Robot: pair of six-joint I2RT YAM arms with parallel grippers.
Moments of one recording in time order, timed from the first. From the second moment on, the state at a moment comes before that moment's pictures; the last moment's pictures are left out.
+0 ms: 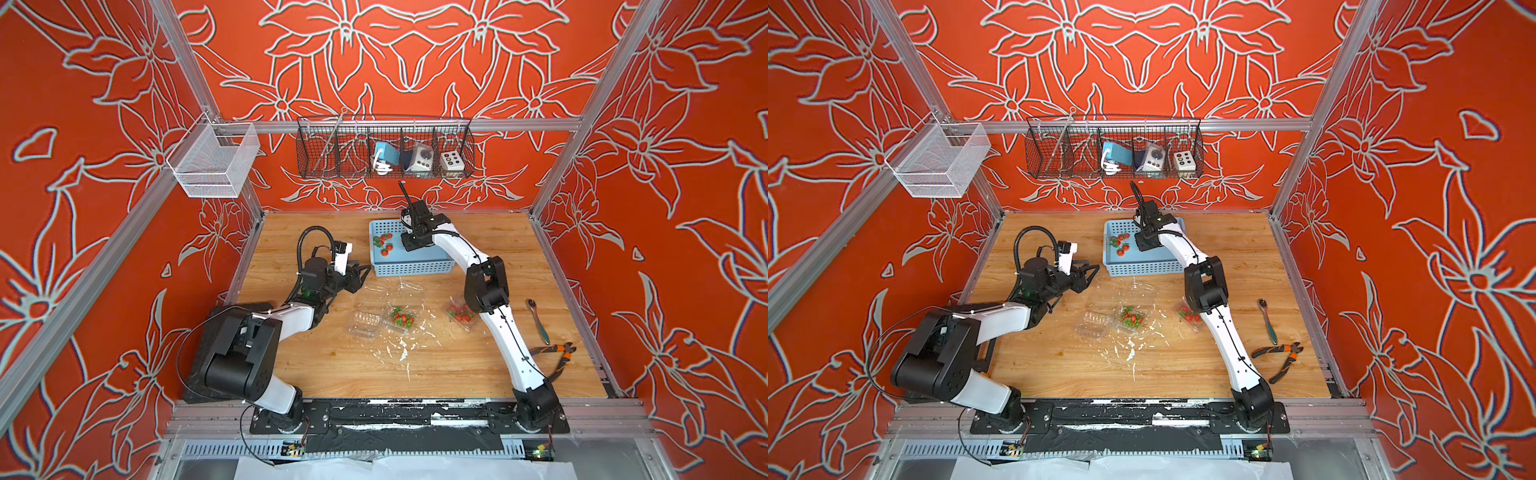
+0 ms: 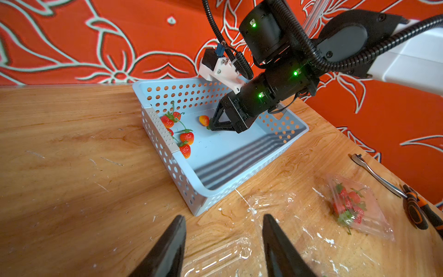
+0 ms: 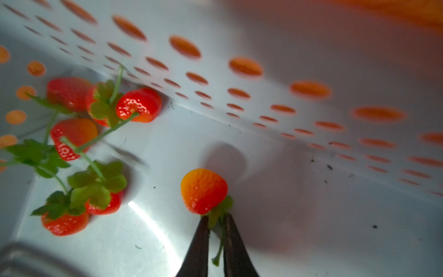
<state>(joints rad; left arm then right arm) -0.18 1.51 0.59 0.64 0.49 -0.18 0.46 2.68 2.51 -0.86 -0.08 0.04</state>
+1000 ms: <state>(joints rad) -0.18 1.47 0.58 0.64 0.49 -0.18 0.52 1.95 1.63 -0.60 -0.15 0.00</state>
